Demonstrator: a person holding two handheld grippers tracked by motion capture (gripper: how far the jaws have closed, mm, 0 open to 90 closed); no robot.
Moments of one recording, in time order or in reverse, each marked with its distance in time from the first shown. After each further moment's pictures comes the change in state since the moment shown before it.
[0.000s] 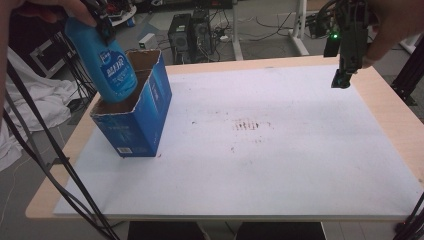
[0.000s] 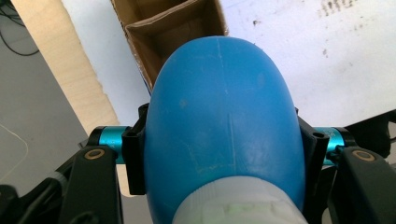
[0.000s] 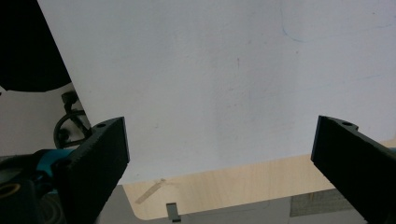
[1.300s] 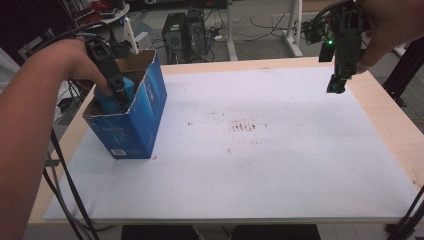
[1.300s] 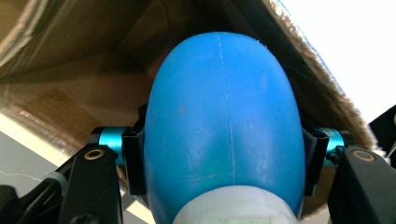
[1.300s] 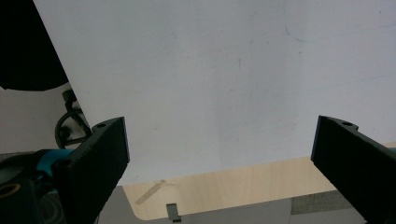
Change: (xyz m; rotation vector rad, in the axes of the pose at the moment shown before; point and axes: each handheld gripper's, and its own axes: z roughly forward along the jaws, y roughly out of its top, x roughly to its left) left arm 0.009 0.003 0.137 0.127 -0.008 0.452; right arm -0.002 0.005 0.007 0.017 0.009 0.004
